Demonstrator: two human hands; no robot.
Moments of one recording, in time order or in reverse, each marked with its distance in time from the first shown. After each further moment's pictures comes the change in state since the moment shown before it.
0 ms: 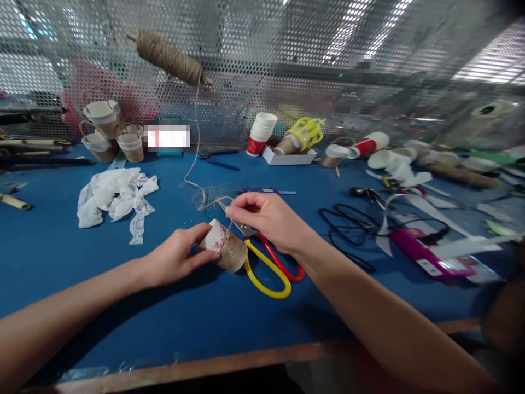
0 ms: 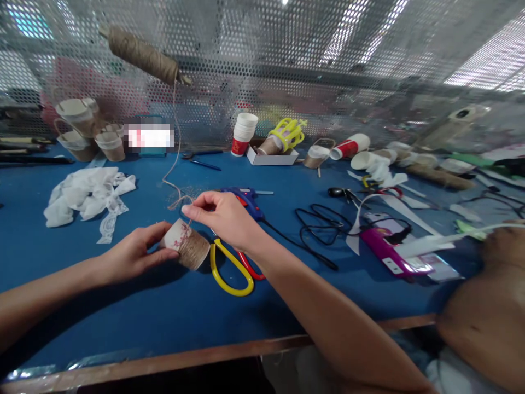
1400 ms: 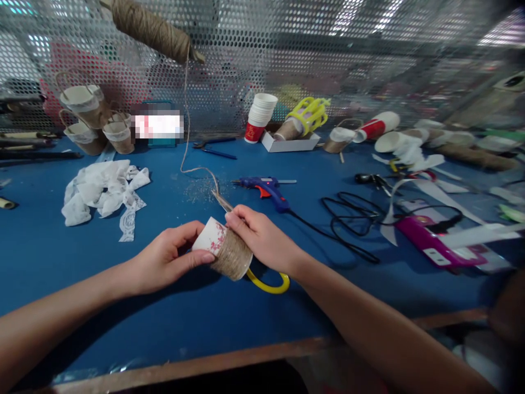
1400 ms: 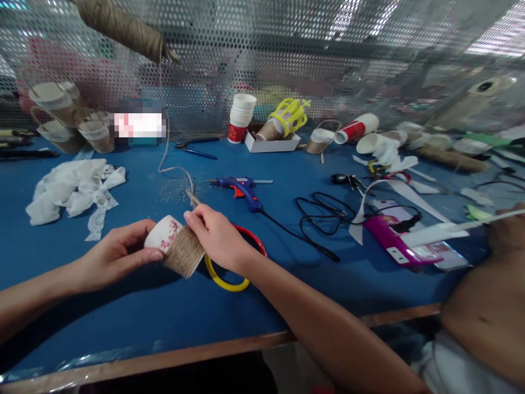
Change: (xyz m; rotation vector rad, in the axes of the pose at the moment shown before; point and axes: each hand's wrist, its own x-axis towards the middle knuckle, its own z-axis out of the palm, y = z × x) left_hand -0.007 0.014 -0.003 -0.322 -0.012 -0.011; right_hand -0.020 0.019 0.011 -0.224 -0.048 0.085
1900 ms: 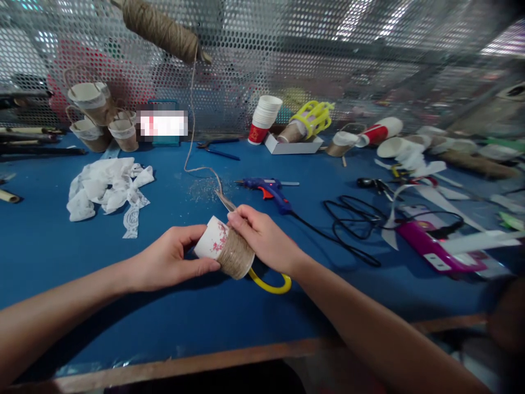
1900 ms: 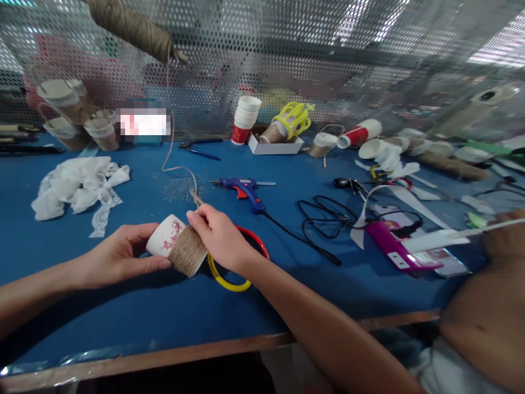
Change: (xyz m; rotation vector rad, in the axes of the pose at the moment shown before) left_hand -0.001 -0.003 0.004 -0.145 -0.073 -0.090; right_hand 0.001 -0.002 0.003 0.021 0.019 -0.004
